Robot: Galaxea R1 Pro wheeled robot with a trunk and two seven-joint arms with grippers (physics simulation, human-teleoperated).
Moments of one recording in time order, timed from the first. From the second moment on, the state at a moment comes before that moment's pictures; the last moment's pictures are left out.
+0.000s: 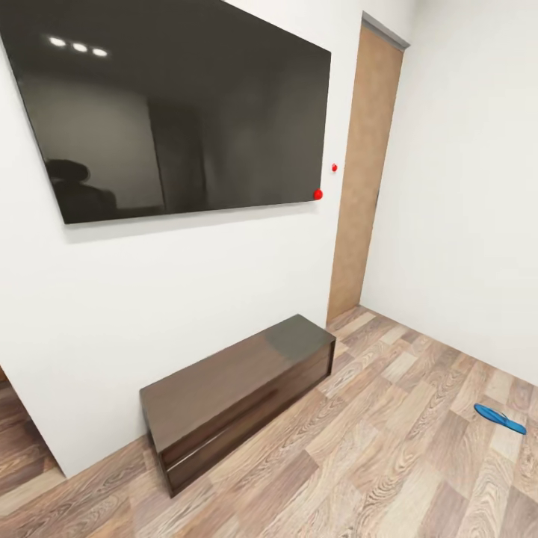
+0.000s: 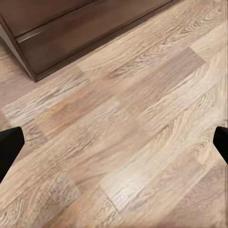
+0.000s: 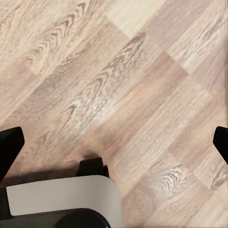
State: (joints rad) left arm 0.01 -0.08 -0.02 -0.61 -0.01 -0.27 0.01; right arm -0.01 -0.07 -0.11 -0.35 -0.05 -0.14 0.00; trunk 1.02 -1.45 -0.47
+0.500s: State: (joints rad) left arm 0.01 -0.08 -0.02 -0.61 -0.01 -0.27 0.01; right arm -0.01 -0.07 -0.11 -0.35 -0.05 -0.14 0.00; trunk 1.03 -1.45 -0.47
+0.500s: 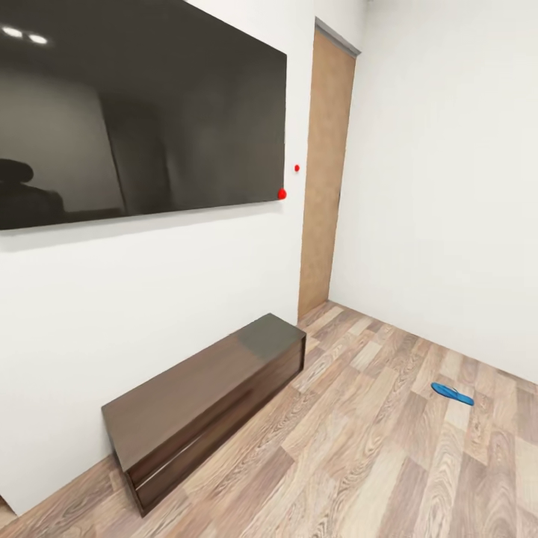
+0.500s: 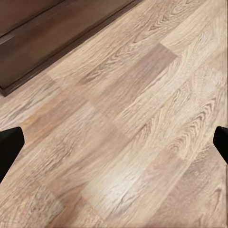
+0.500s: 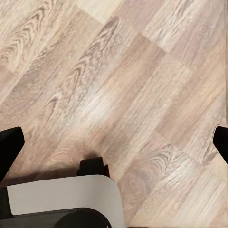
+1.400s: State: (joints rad) left arm 0.01 -0.08 -0.02 -0.61 -0.01 -0.27 0.01; right arm -0.01 -0.07 -0.11 -0.35 -0.05 -0.14 0.00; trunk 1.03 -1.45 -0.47
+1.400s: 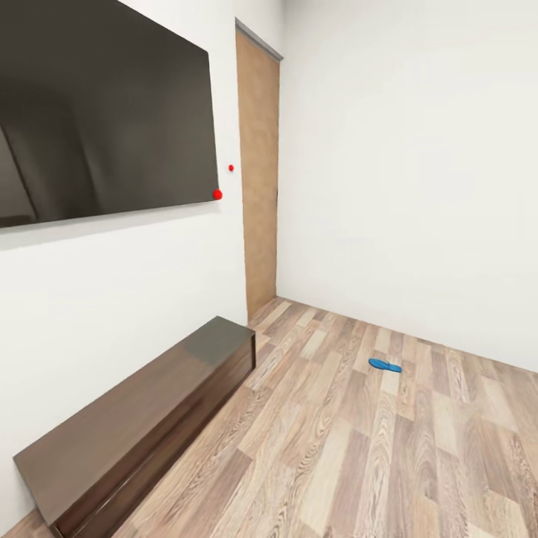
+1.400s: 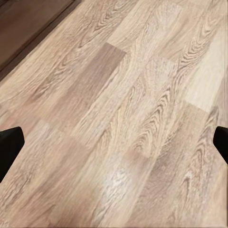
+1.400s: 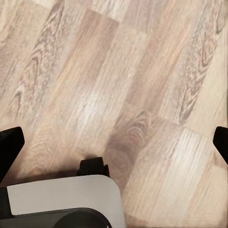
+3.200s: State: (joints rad) left arm 0.01 -0.08 -0.02 -0.61 -0.01 -0.27 0.01; right arm -0.01 -0.07 -0.11 -0.35 -0.05 -0.14 -0.01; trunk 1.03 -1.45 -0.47
